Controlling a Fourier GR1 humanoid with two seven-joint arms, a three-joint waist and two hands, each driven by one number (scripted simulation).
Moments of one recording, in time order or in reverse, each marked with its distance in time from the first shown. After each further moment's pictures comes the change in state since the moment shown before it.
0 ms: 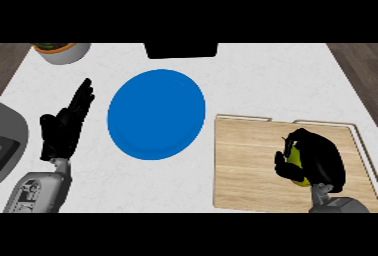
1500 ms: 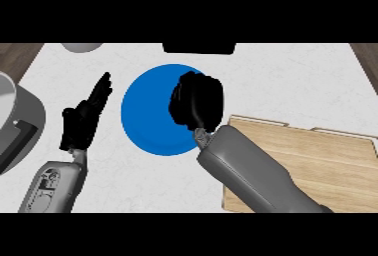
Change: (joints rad) left arm -0.077 -0.059 -0.024 0.054 -0.038 -0.032 -0.022; right arm -0.773 0.276 0.361 0.503 -0.046 -0.411 0.297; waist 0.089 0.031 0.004
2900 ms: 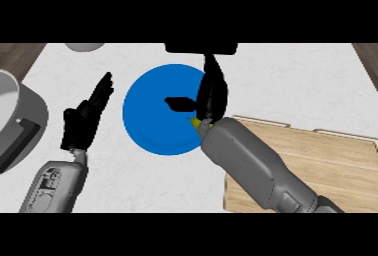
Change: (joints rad) left arm -0.003 -0.006 0.007 0.007 -0.005 -0.021 -0.014; right arm -0.073 -0.003 0.018 0.327 -0.581 -0.629 -0.316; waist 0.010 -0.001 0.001
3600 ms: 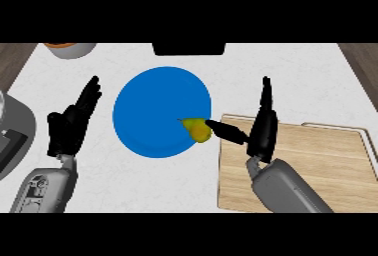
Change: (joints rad) left arm 0.051 0.020 0.041 -0.045 0.002 -0.003 0.021; right arm 0.475 -0.191 -0.062 -0.494 0.009 -0.058 -0.112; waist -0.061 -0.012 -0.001
